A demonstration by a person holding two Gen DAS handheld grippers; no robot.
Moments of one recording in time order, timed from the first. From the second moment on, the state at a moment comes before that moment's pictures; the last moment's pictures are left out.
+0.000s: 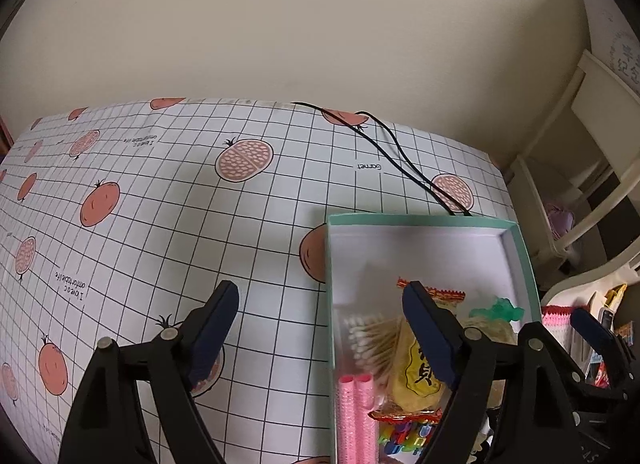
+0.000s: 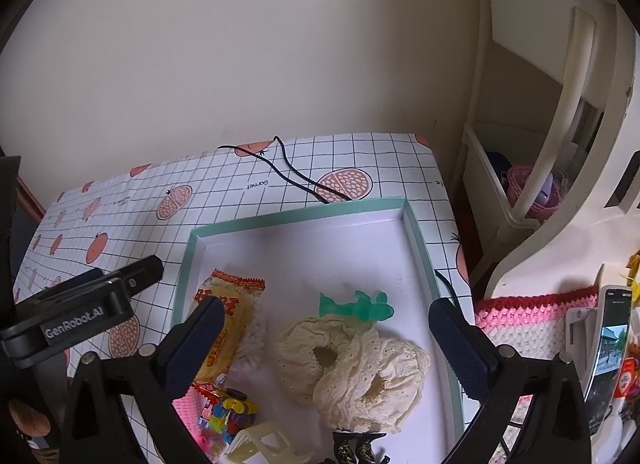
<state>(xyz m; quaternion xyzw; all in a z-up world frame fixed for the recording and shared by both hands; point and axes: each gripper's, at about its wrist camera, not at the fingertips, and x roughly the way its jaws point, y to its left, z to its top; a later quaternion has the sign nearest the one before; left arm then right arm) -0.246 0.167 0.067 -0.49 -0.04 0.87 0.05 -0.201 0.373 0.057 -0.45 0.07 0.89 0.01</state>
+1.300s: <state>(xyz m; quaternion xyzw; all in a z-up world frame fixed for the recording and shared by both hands) -0.212 0.112 0.119 -0.47 -0.06 0.88 0.01 -0.156 0.336 0.116 -0.45 0.06 0.89 0.03</state>
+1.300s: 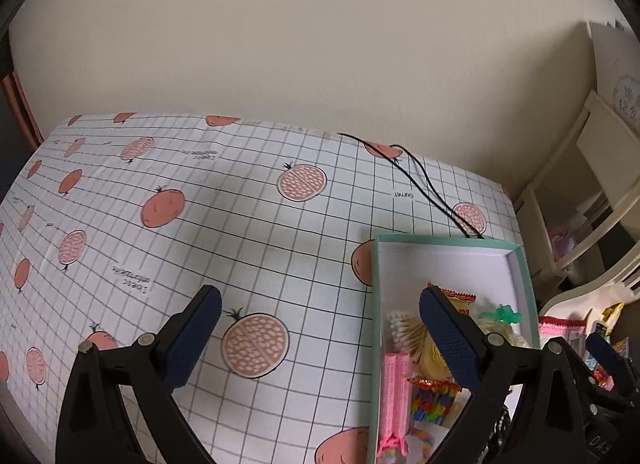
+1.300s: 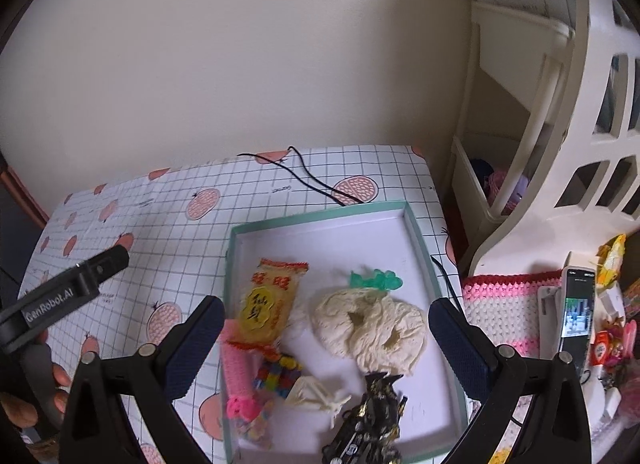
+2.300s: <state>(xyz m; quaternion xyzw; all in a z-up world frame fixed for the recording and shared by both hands) -0.104 0.046 0.146 -0.43 -0.04 0.90 0.01 -0.056 0.296 0.112 -0.46 0.03 0.89 0.03</state>
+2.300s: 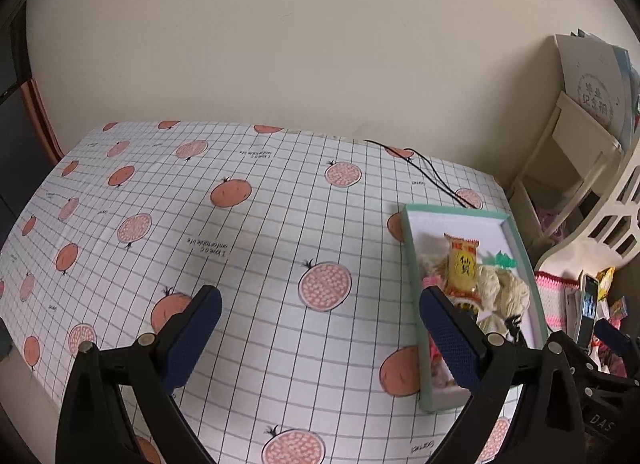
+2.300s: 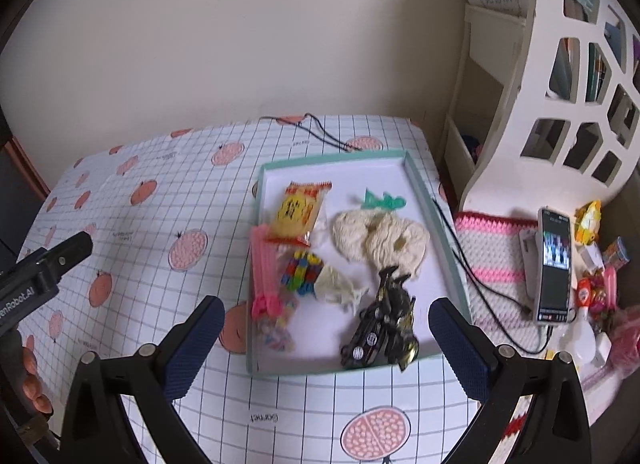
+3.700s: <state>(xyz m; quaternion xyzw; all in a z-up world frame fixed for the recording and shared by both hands) -0.023 0.009 0.034 -0.53 -0.02 0.85 -0.01 -0.009 0.265 0.017 -0.52 0.01 0.85 0.05</state>
